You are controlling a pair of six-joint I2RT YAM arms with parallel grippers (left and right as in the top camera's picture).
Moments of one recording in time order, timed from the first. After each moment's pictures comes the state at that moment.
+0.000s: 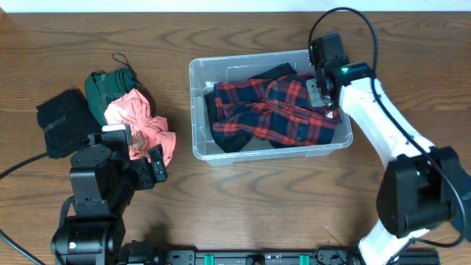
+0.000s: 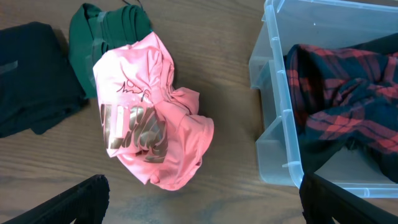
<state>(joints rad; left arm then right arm) 0.01 0.67 0.84 -0.89 0.05 -0.15 0.26 1.85 1.43 -0.77 0.28 0.01</state>
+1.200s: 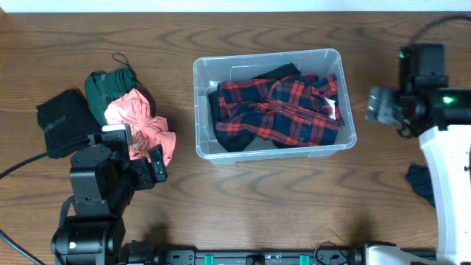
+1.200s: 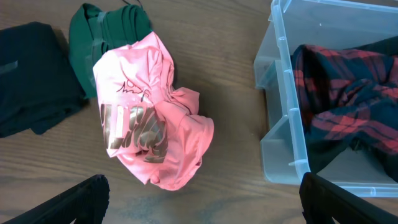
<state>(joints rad) 0.01 0.67 0.84 -0.89 0.05 -0.15 -0.04 1.40 1.42 -1.22 0.32 0.27</state>
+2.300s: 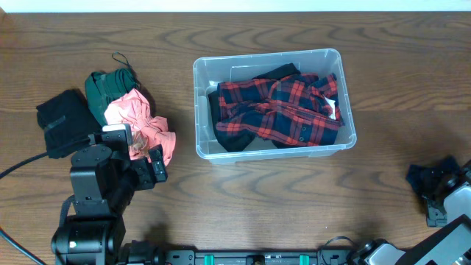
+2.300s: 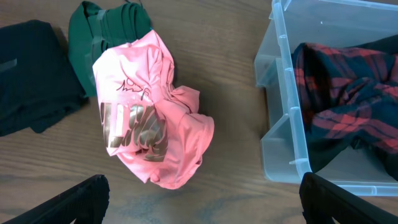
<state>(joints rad) 0.01 0.67 0.84 -0.90 0.05 -0.15 -0.84 1.40 0.60 -0.45 0.12 0.75</state>
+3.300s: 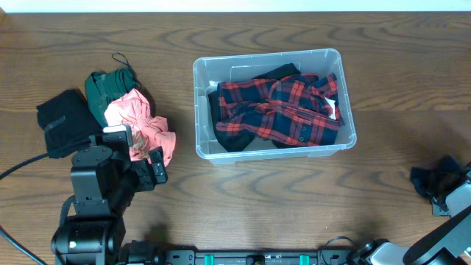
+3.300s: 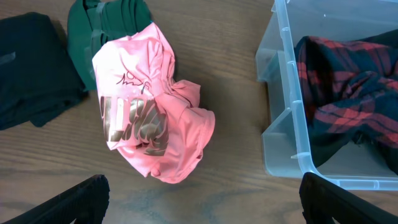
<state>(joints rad) 0.01 0.67 0.84 -0.91 0.05 -0.15 -0.86 1.48 0.61 -0.30 0.12 0.76</state>
